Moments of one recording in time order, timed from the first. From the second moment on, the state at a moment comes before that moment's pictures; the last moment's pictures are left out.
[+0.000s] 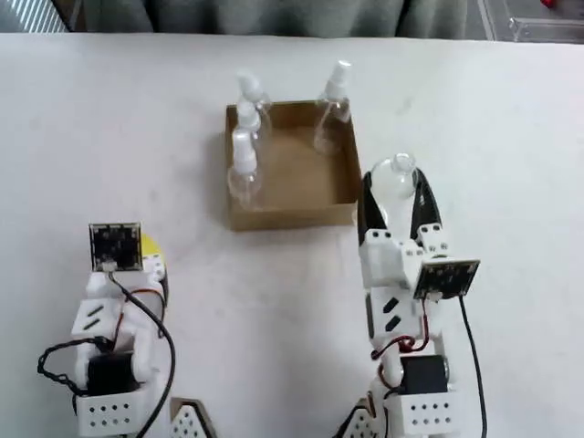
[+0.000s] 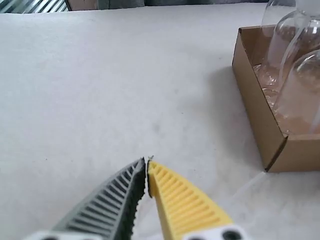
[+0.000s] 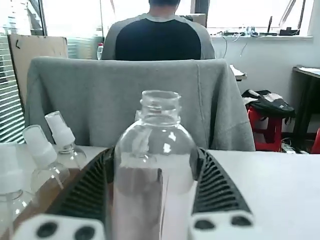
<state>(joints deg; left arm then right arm) -12.2 -104.2 97.1 45.9 -2.8 -7.3 -101.3 96.4 7.3 -0.4</state>
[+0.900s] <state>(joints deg) -25.6 -101.5 85.7 53.6 5.1 -7.3 -102.0 96.4 16.0 -0.4</state>
